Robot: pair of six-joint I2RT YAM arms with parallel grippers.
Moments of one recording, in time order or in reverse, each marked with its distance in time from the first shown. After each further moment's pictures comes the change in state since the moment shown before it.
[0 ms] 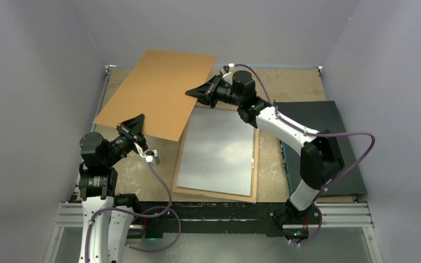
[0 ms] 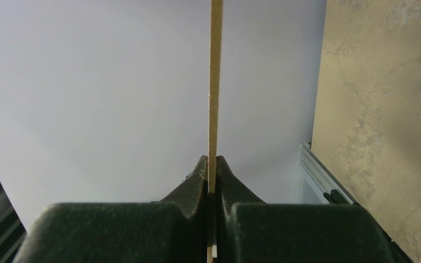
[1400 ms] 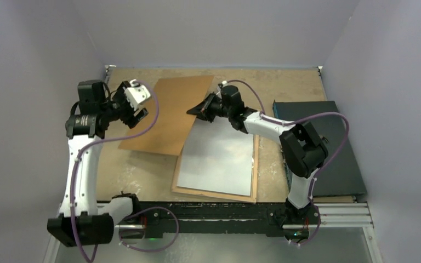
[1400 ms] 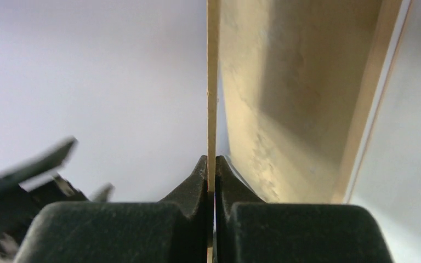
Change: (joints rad) left arm 0.000 0.653 0.610 -0.472 -0.174 -0.700; right arm 0.039 0.176 -0.124 0.027 0.087 -0.188
